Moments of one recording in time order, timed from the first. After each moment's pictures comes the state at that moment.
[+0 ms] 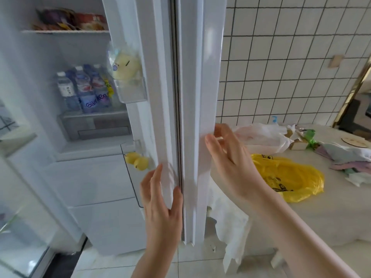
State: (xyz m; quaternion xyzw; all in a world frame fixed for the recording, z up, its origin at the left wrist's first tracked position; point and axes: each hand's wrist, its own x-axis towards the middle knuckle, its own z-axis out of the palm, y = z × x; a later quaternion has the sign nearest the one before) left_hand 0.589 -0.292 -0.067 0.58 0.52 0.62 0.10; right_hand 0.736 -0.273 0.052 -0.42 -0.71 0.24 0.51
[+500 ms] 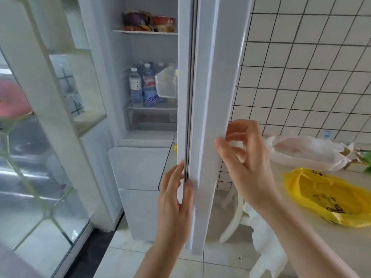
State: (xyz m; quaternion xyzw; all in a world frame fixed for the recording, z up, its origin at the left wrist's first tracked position) left_hand 0.433 -0.329 -0.048 0.55 0.51 0.65 0.15; right_hand 0.565 -0.300 0.059 -0.34 -0.72 0.22 0.57
